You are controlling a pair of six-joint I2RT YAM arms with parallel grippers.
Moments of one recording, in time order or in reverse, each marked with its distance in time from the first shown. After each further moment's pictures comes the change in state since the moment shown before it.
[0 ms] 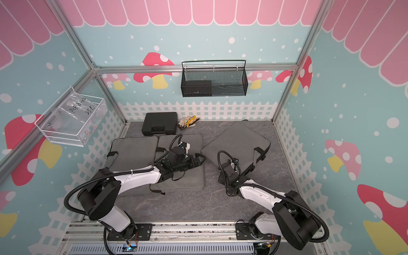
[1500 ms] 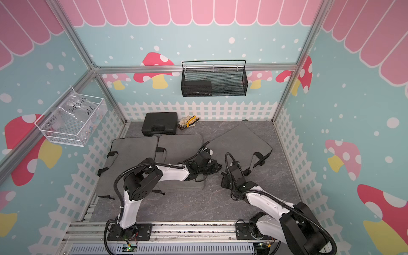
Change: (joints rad) left arm -0.128 0.460 0.362 0.030 -0.006 -0.090; right arm -0.097 -0.156 -0.129 0.056 -0.179 -0.142
